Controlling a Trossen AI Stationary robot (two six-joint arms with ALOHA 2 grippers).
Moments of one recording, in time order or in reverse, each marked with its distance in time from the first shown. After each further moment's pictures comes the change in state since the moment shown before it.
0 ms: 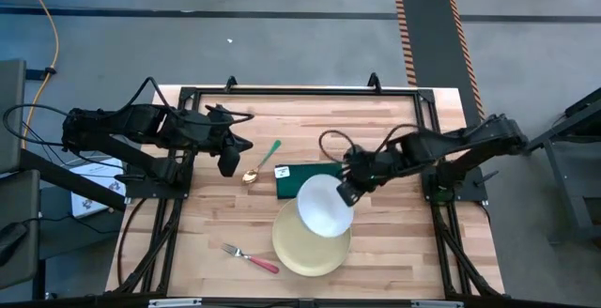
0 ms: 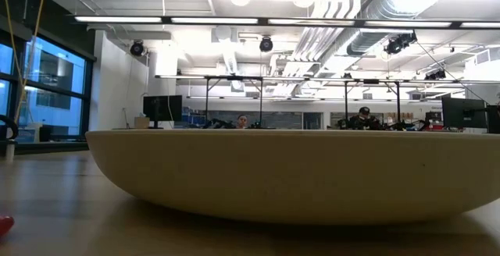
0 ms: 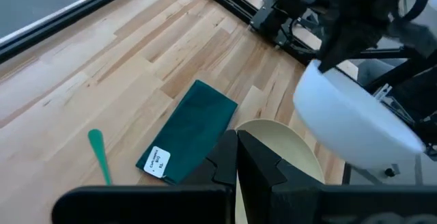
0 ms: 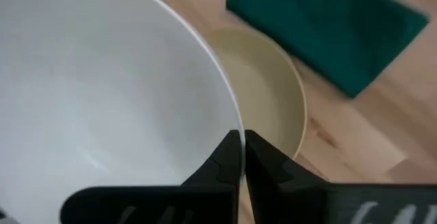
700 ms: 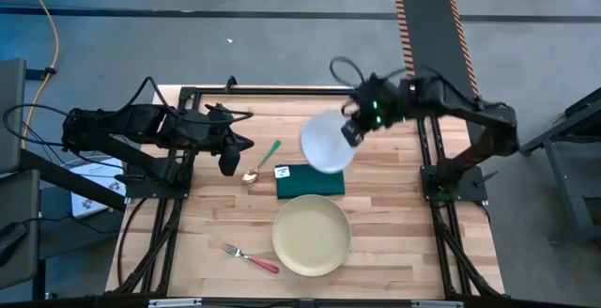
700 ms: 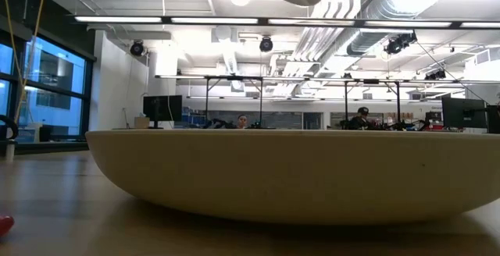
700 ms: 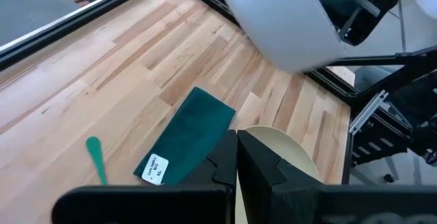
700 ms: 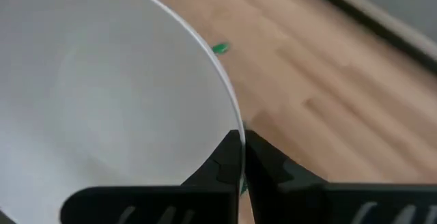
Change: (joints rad) left arm 0.001 0.000 0.000 0.024 -0.014 0.010; right arm -0.353 0.024 0.348 -0.278 0.137 -0.483
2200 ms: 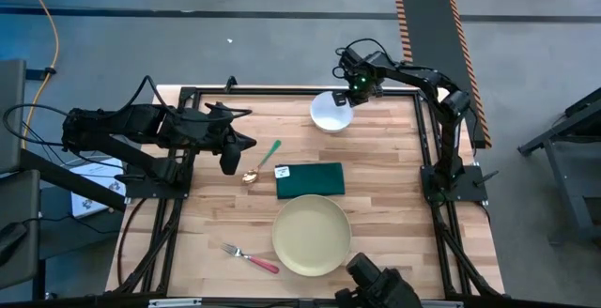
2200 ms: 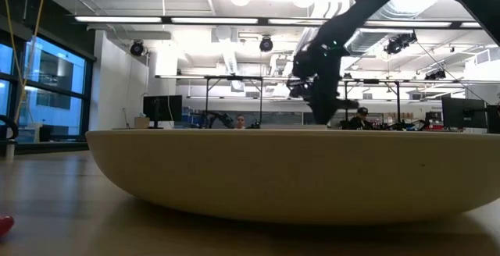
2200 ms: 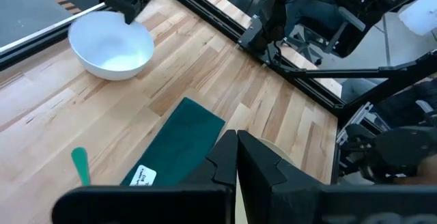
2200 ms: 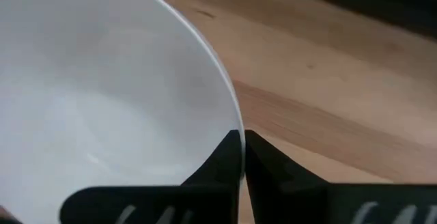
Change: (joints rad) left arm -0.001 0.000 0.000 0.055 0.001 -0.007; right arm -0.706 0.522 -0.213 0.258 -0.279 -0.208
